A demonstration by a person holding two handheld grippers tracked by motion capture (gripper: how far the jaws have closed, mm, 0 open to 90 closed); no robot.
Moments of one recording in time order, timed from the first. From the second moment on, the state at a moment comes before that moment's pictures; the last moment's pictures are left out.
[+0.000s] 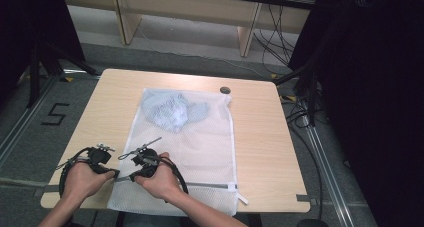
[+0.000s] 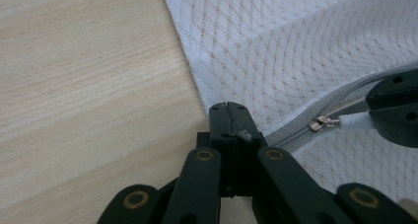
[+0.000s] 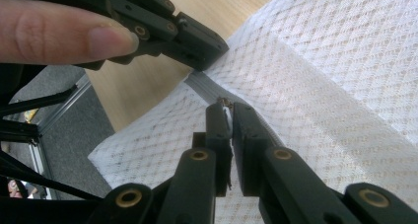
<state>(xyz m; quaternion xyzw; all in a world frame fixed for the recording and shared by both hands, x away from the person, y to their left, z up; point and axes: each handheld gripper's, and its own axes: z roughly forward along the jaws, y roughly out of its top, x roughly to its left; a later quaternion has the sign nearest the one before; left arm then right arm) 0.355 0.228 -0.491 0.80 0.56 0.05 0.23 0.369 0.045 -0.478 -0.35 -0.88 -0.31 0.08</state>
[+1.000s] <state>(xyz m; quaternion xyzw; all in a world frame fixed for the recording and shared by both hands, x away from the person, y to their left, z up) 0.355 0.229 -0.492 0.80 0.56 0.04 0.23 0.368 0.034 -0.475 -0.35 -0.88 -0.30 0.07</state>
